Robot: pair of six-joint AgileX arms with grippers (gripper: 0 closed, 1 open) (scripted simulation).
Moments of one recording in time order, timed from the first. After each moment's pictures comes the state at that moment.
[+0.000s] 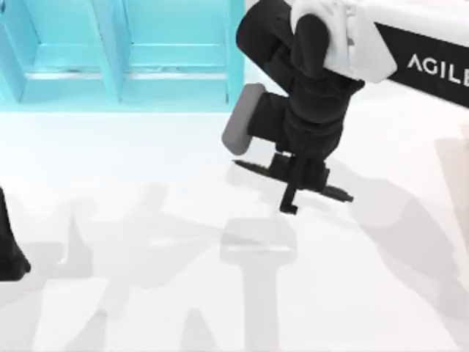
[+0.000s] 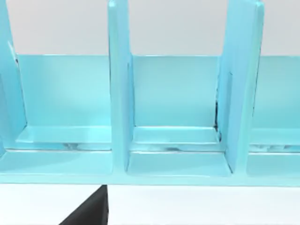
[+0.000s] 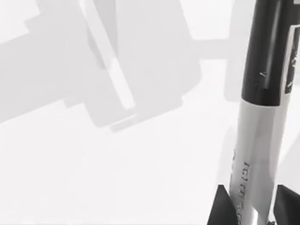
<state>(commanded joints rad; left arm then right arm) 0.00 0.00 0.00 0.00 0.00 0.00 0.66 2.07 1.76 -1.17 0.08 -0.54</state>
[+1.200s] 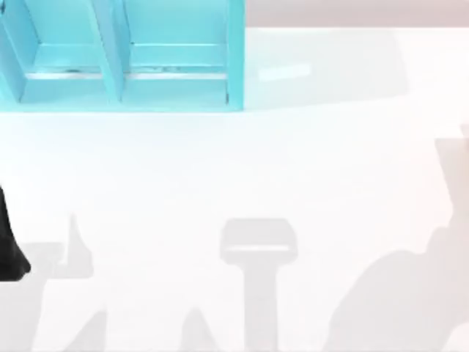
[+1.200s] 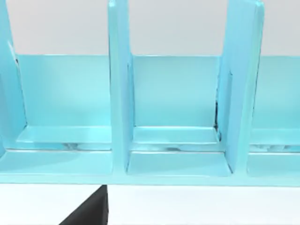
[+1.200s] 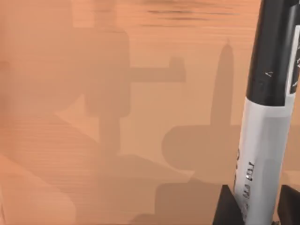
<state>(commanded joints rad) 0.00 0.00 0.00 0.00 0.00 0.00 -0.56 1.88 1.62 -1.28 -0.02 1.00</state>
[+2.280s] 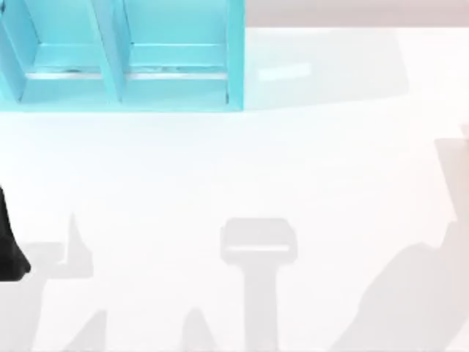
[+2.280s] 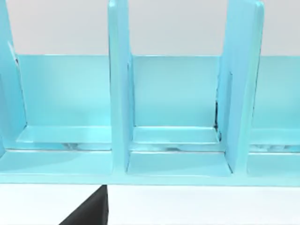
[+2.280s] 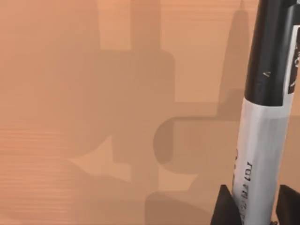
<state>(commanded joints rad) 0.00 0.00 0.00 0.00 0.00 0.00 -0.49 1.87 1.37 -1.05 -0.01 1.08</state>
